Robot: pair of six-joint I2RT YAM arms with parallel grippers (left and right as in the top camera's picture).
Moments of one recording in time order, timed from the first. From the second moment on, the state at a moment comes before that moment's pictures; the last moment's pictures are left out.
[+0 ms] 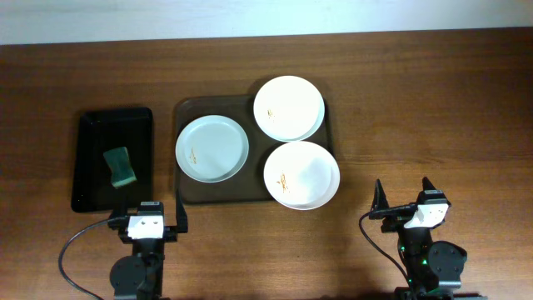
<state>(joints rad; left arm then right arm) -0.01 0.02 0.02 -0.08 -0.06 0.17 -0.07 0.01 0.01 -0.07 -0.10 0.04</state>
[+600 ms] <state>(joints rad) -0.01 0.02 0.02 -0.06 -0.06 0.16 -0.07 0.01 0.01 -0.06 -0.12 0.04</state>
